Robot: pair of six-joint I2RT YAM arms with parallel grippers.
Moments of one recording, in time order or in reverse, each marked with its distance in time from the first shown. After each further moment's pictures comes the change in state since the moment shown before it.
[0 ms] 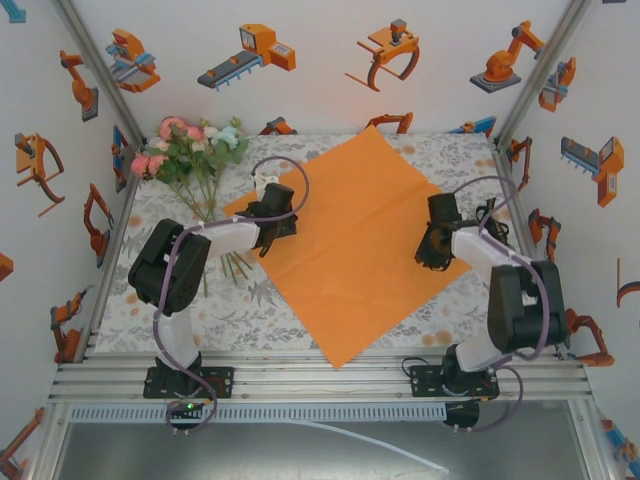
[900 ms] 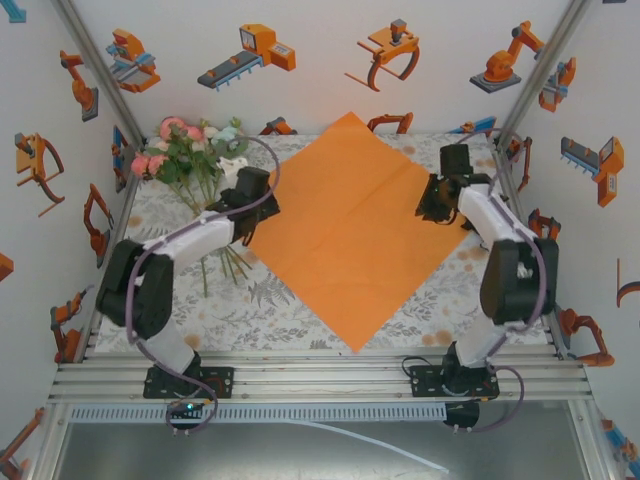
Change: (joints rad) left arm 0.100 -0.265 0.006 -0.119 -0.036 -0.078; right arm -0.048 0.060 0.411 -0.132 -0.162 -0.095
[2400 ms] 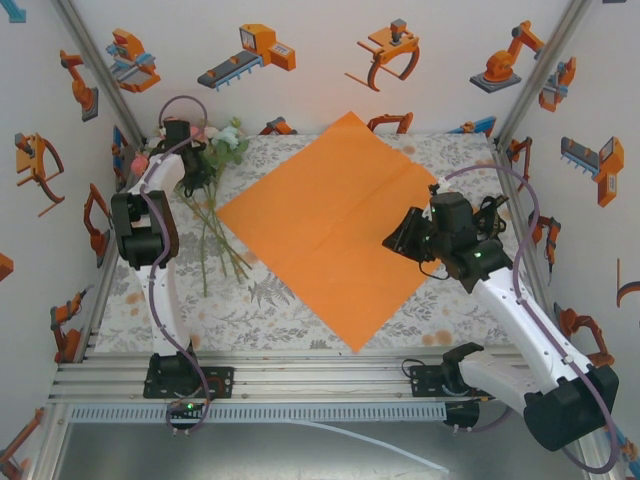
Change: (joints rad) left arm 0.500 0.668 0.781 -0.382 0.385 0.282; right arm 0.314 -0.618 -0.372 0.029 -0.069 0.233
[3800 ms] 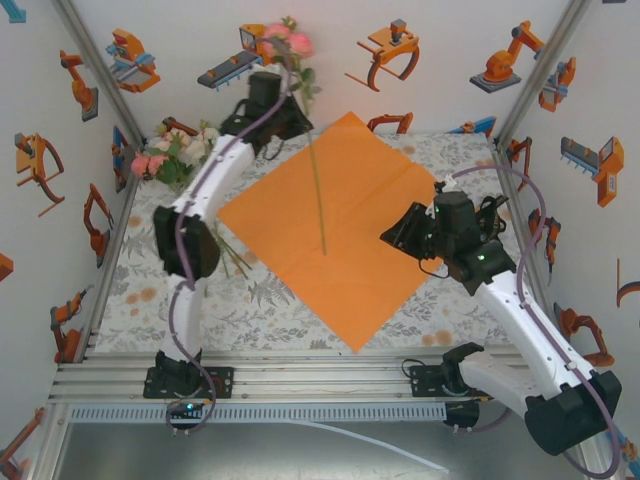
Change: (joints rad) left arm -0.499 -0.004 0.462 0.027 0.143 -0.270; right arm 0.000 -0.033 -0.003 0.035 -0.011 0.079
